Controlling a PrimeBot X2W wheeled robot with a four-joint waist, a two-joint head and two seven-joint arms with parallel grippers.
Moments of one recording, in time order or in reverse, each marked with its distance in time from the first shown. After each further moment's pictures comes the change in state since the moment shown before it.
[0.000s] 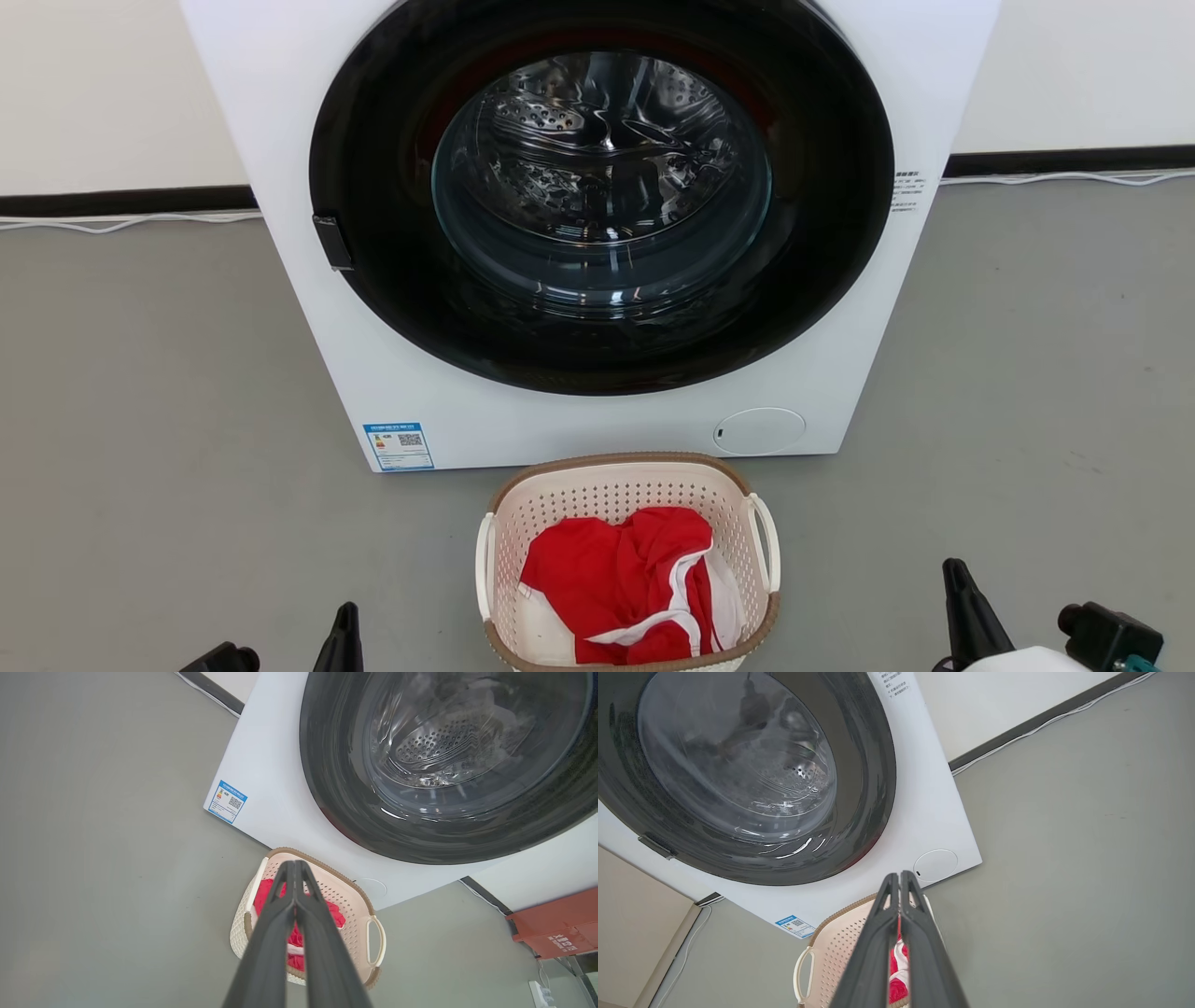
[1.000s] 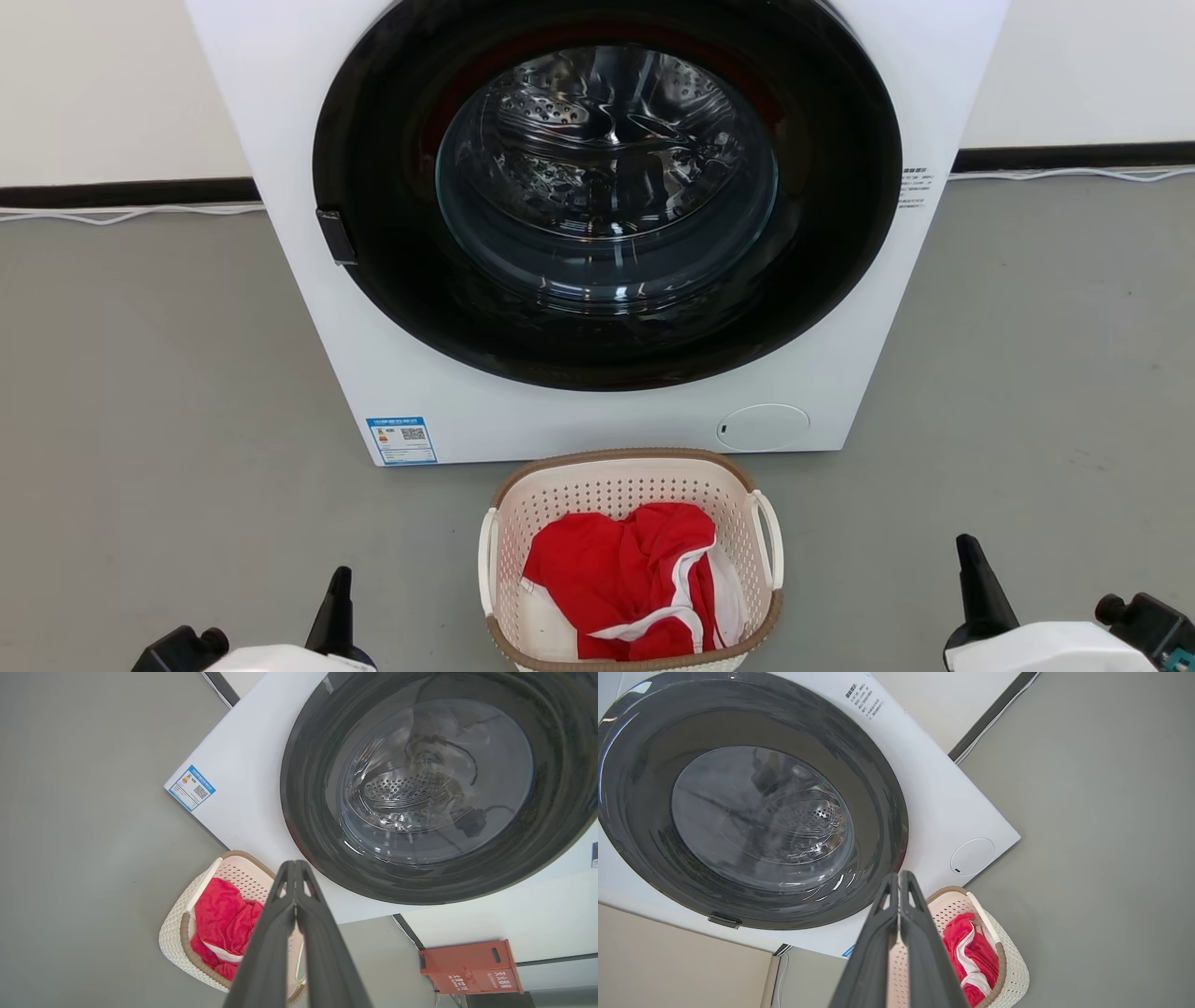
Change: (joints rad) left arm -0.037 0.001 0.036 -0.047 -0.311 -0.035 0.085; right arm -0.021 0.000 -0.015 -0.057 0.384 0.000 0.088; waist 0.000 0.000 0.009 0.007
